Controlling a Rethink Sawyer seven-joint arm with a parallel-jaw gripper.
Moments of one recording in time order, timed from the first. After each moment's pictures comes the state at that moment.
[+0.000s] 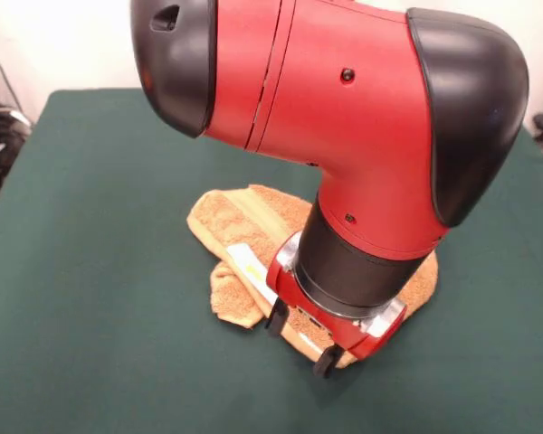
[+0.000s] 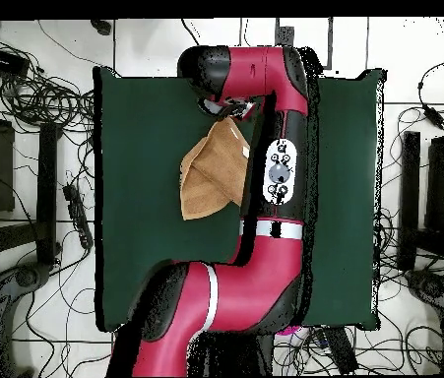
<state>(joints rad) -0.11 0.06 0.33 0.13 -0.59 1.49 2.37</state>
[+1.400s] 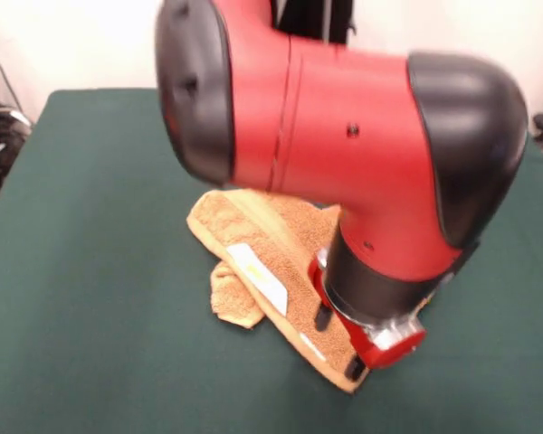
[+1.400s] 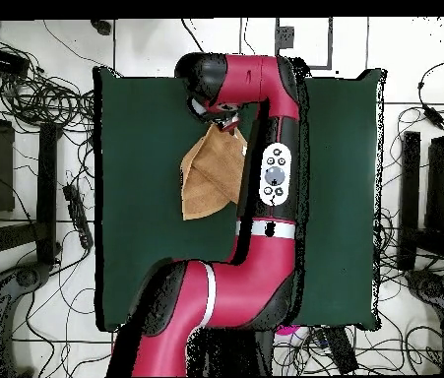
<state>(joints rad) -0.10 0.12 0.37 0.11 -0.53 1.51 2.77</state>
